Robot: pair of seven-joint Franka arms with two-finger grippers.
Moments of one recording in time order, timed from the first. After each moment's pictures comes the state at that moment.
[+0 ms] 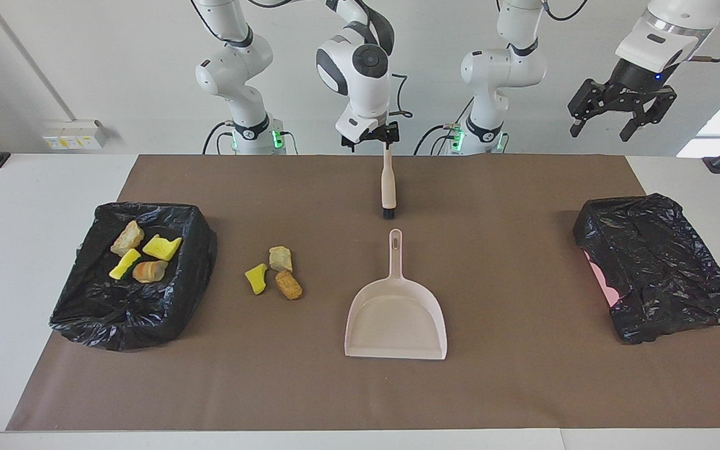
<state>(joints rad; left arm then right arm) -0.07 -0.06 -0.01 -1.46 -0.04 1.43 0.07 0.89 -0.05 -0.06 -2.15 0.28 1.90 0.66</state>
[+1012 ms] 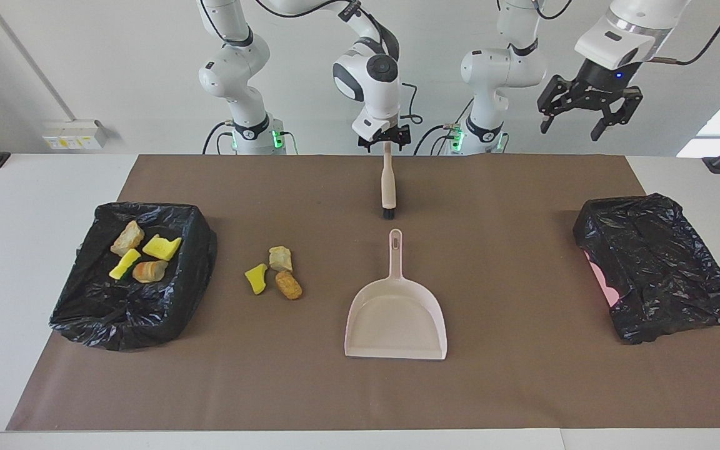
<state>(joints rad) -0.31 -0.06 -0.08 -1.66 -0.05 1.66 0.01 1.05 0.01 -0.07 -2.31 0.33 2.26 0.80</state>
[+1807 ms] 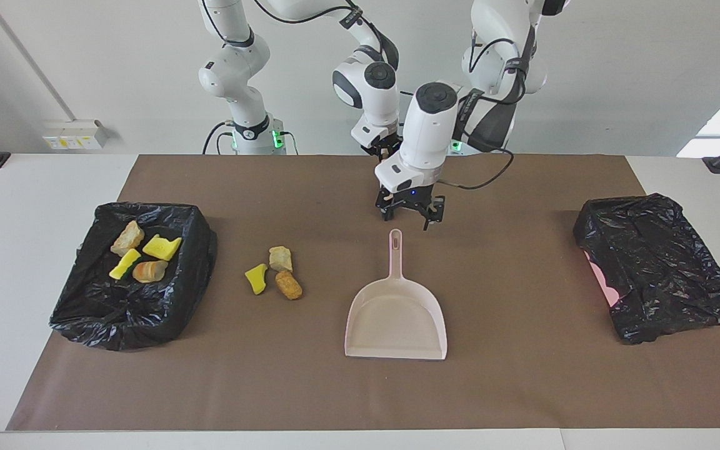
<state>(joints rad) -0.58 0.24 -0.08 -1.84 0.02 2.16 -0.34 1.04 0.02 -0.07 -2.31 0.33 2.26 0.80</state>
